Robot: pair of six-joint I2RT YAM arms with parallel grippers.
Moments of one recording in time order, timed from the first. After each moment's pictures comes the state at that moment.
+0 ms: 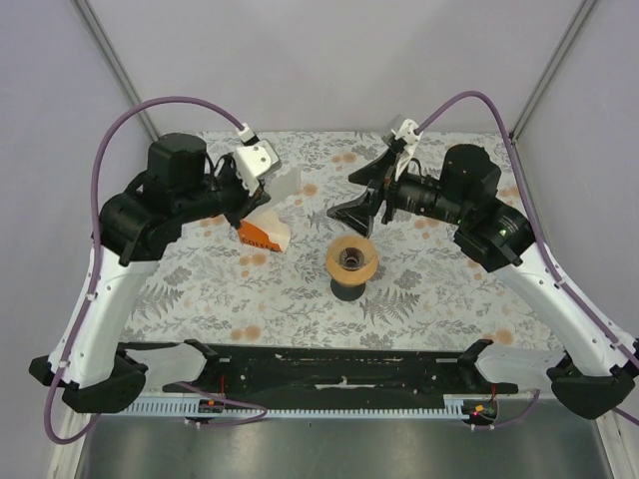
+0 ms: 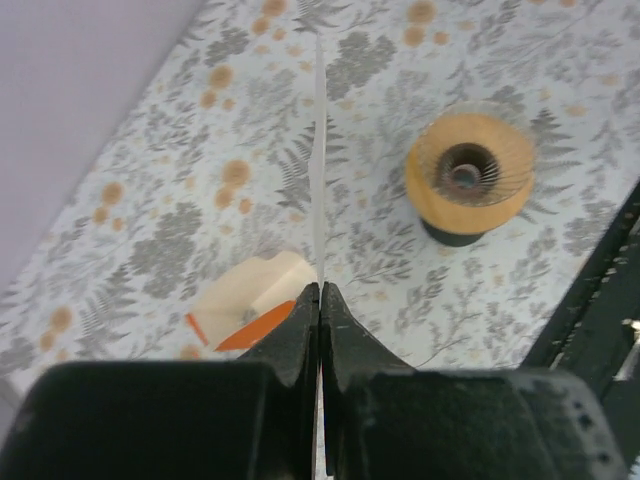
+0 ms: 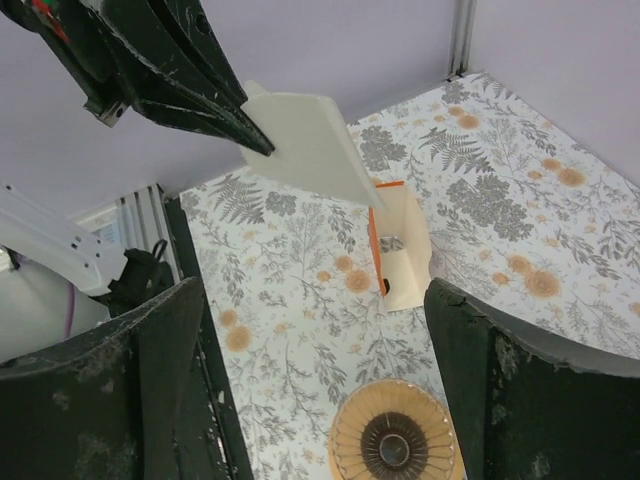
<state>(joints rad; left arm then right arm) -0.54 1.21 1.77 -1.07 0.32 0.39 0.68 1.18 1.44 -0.34 -0.48 0.08</state>
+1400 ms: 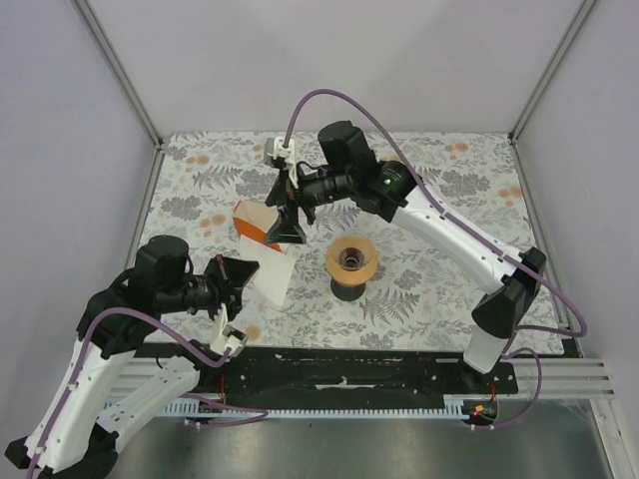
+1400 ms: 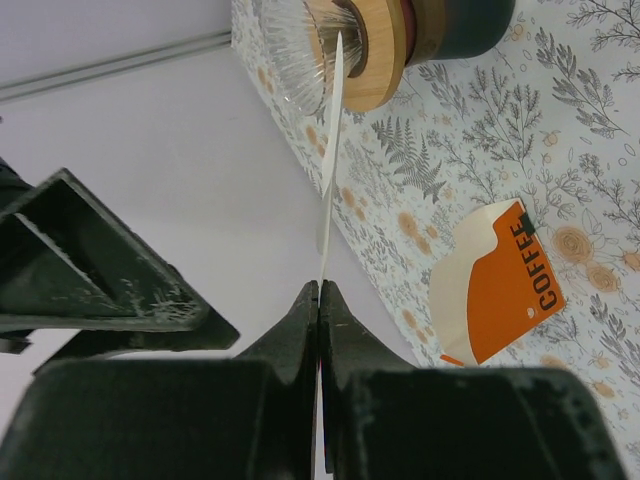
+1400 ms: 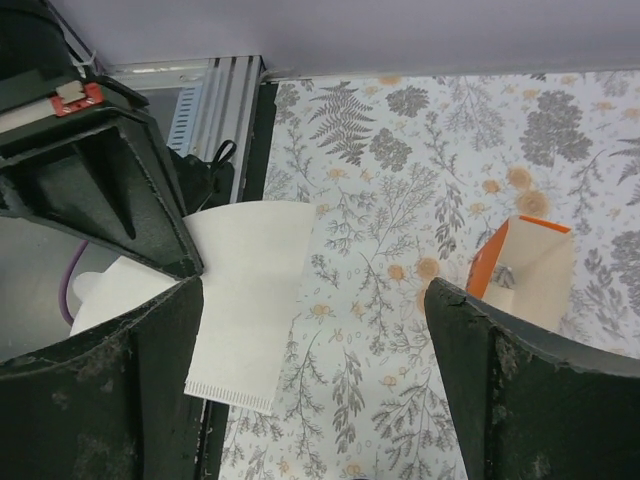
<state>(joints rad) -0.54 0.66 1.13 -1.14 0.53 1.96 0.84 1.72 1.88 -0.54 -0.76 -0.21</state>
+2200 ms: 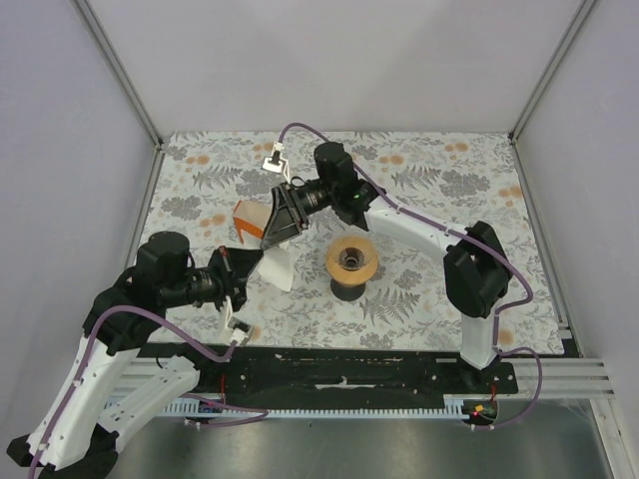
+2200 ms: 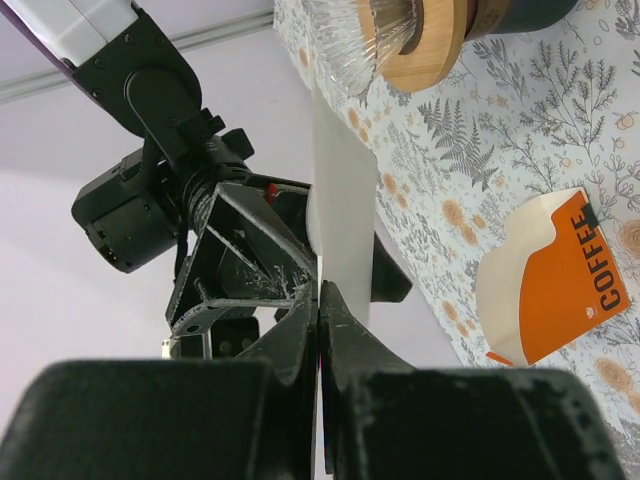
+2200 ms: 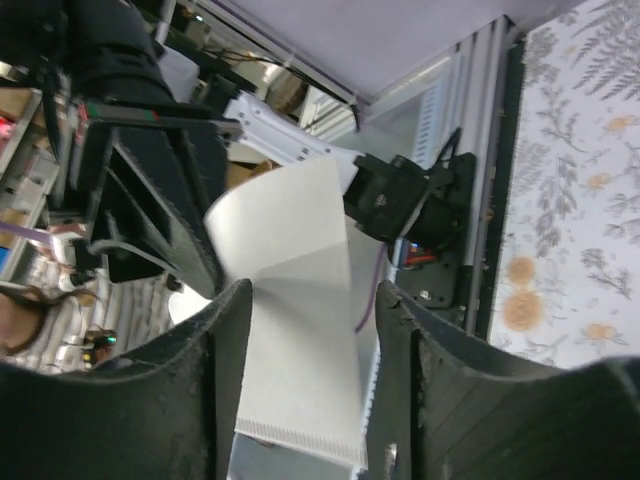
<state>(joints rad) -0.54 0.66 1.09 -0.99 0.53 1.97 0.77 1.92 1.60 0.13 -1.24 0.69</state>
